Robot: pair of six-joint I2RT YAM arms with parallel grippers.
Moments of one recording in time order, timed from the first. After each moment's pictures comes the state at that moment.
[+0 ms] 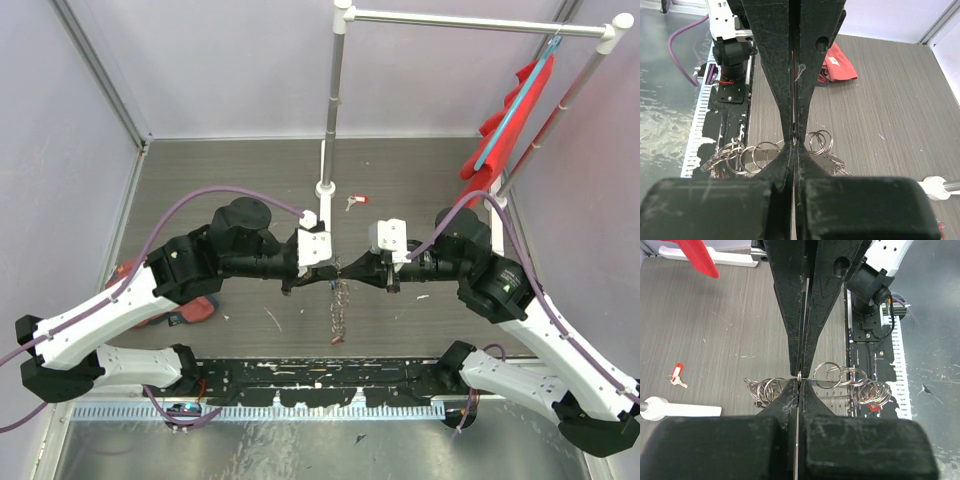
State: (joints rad) left arm -1.12 1.16 1.38 -0.60 0.35 0.29; right arm 0.78 0.84 1.12 -0.51 -0.70 -0.34
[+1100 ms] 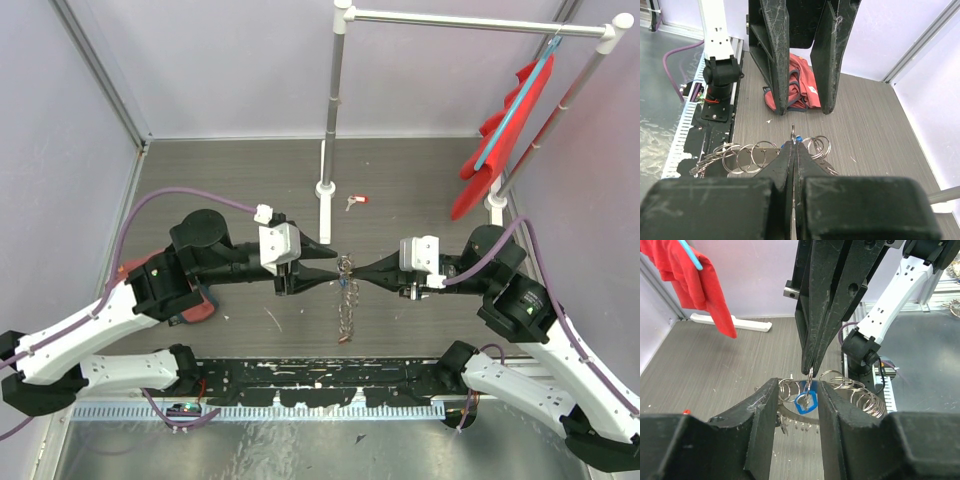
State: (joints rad) left arm -1.12 1.00 1.22 -0.25 0.36 0.15; right arm 0.78 0.70 1.07 -0.40 -0.69 -0.37
